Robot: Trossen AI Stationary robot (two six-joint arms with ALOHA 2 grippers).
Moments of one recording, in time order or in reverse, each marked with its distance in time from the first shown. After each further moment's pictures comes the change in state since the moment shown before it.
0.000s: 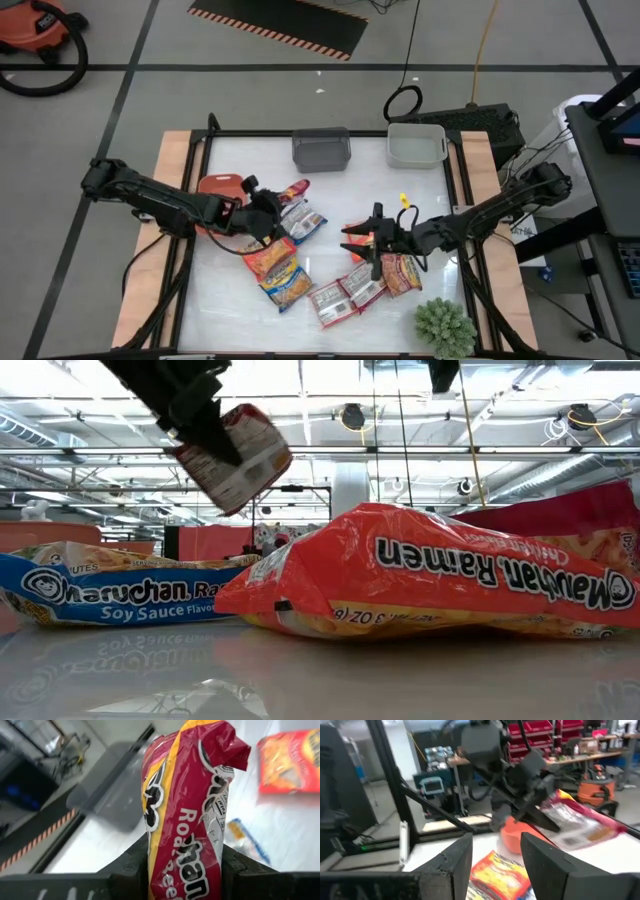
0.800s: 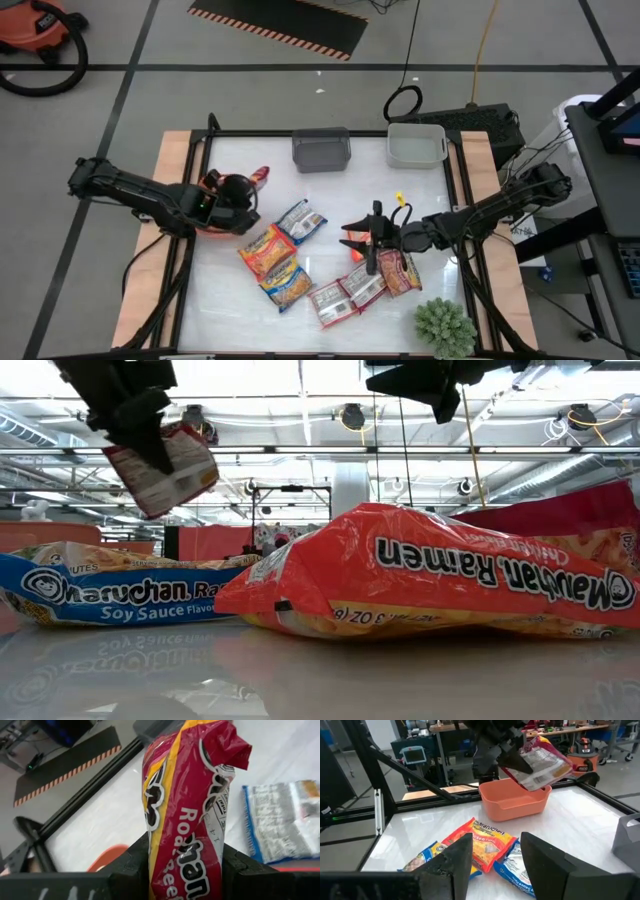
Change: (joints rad) left arm 0.000 -0.189 0.000 -0.569 -0.032 -0.464; right arm -0.043 0.006 0.000 -0.181 -0.001 0.050
